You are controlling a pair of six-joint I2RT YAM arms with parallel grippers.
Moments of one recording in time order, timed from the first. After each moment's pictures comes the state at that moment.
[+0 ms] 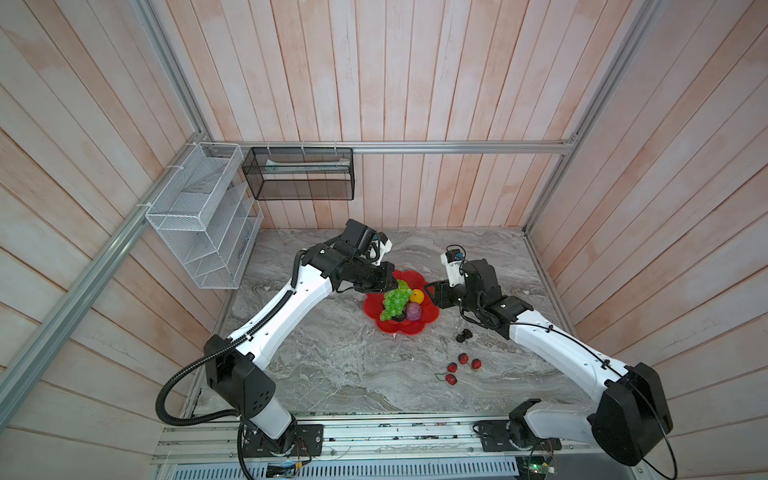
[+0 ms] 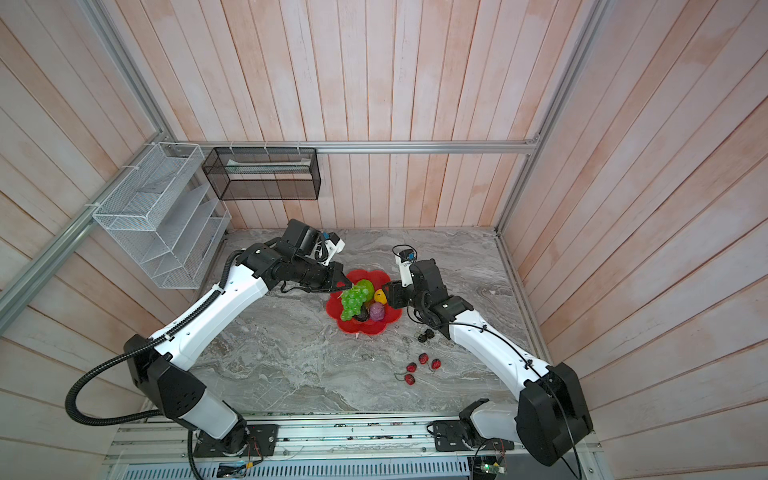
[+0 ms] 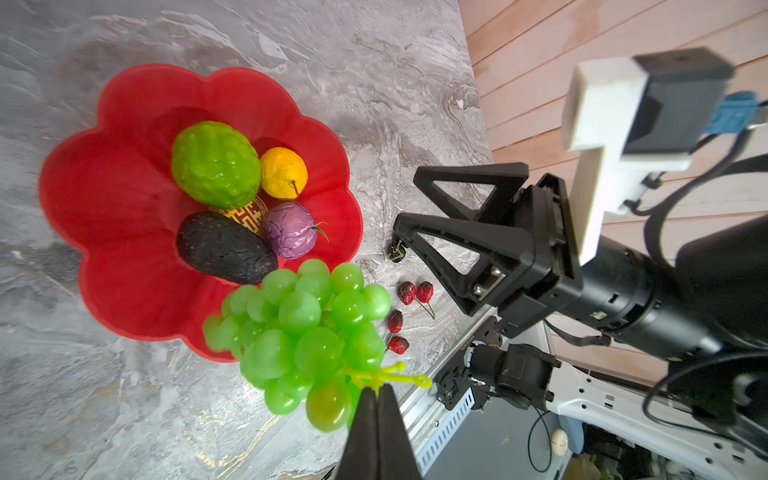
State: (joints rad) left arm -0.58 1.63 1.67 -0.94 0.49 -0.45; right arm 0.52 1.28 0.91 -0.19 -0.12 0.31
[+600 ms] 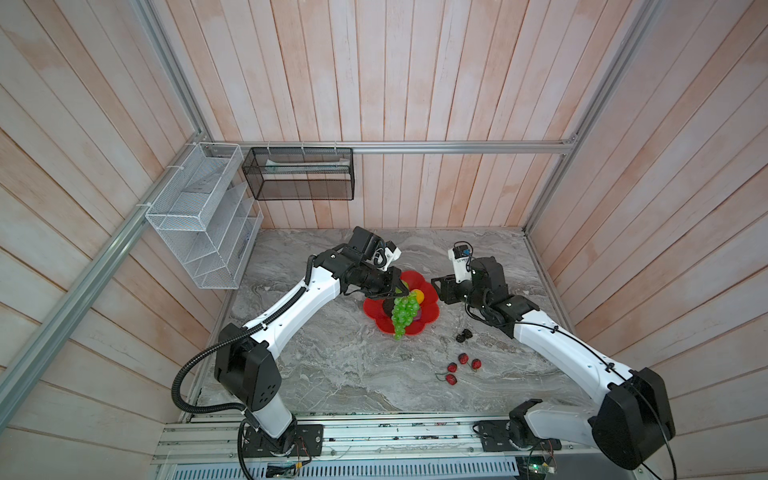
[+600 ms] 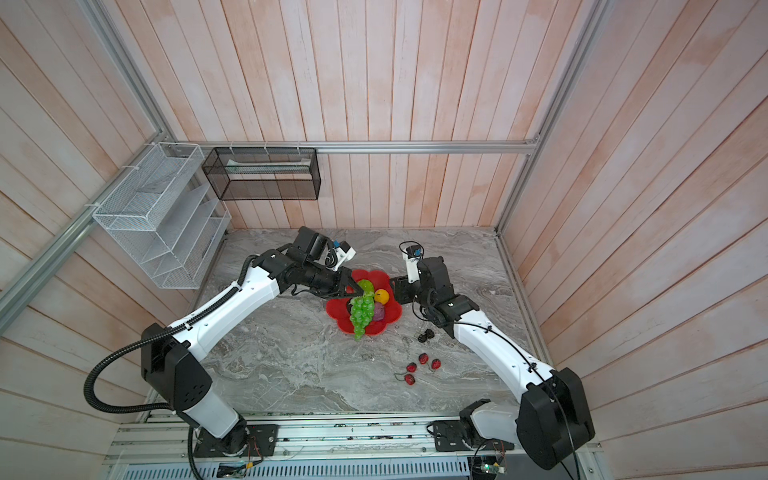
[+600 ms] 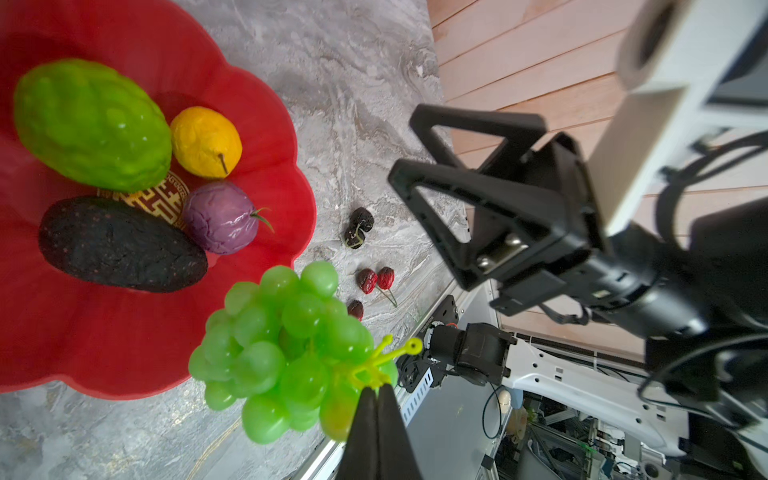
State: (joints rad) left arm -0.58 1.67 1.54 -0.79 0.66 -0.50; right arm 0.48 1.27 0.92 -0.18 -0.10 0.24
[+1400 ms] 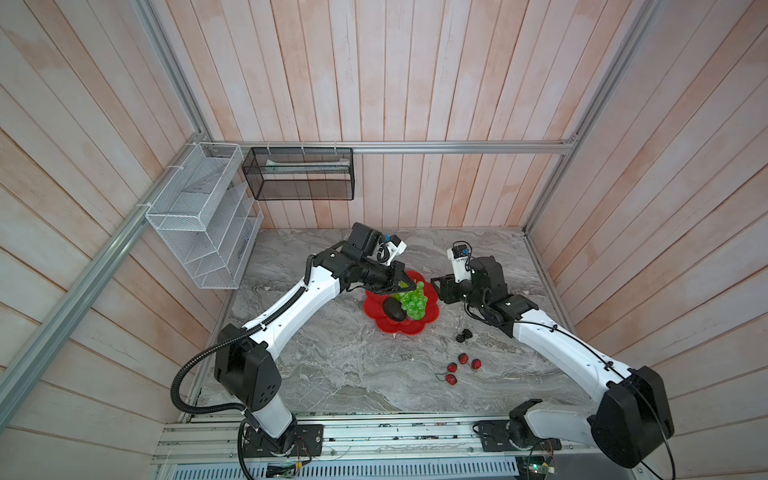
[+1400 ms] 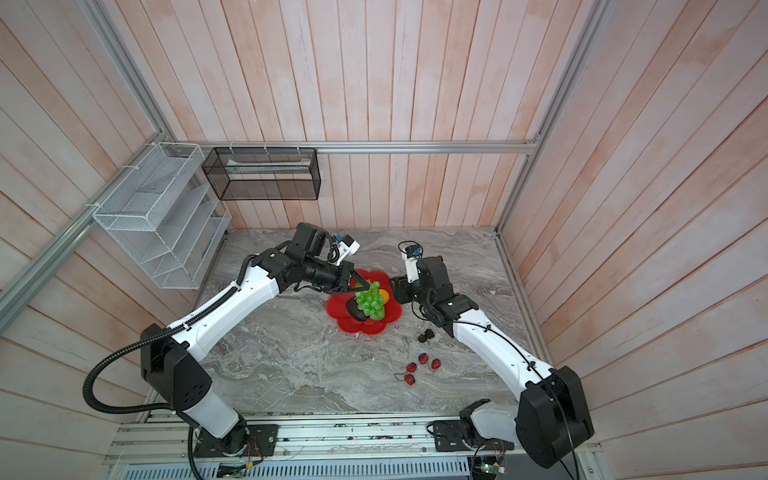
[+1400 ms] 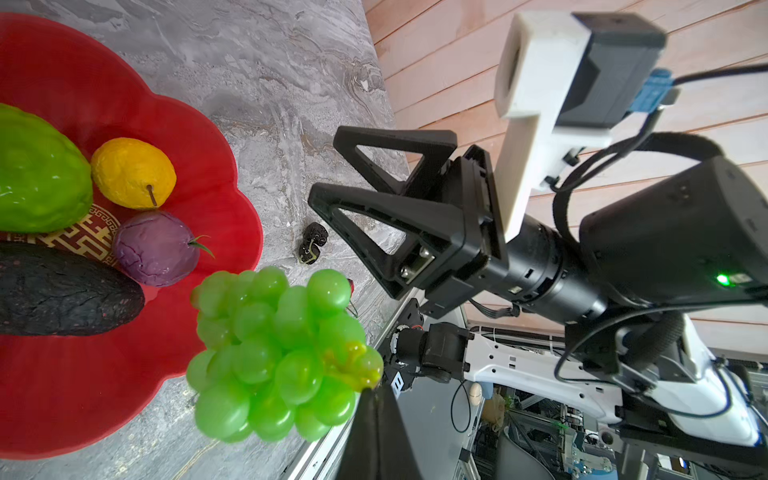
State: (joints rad) left arm -0.58 1.67 1.58 -0.71 0.76 -0.54; right arm 0.48 1.28 0.92 -0.18 -0.10 0.23
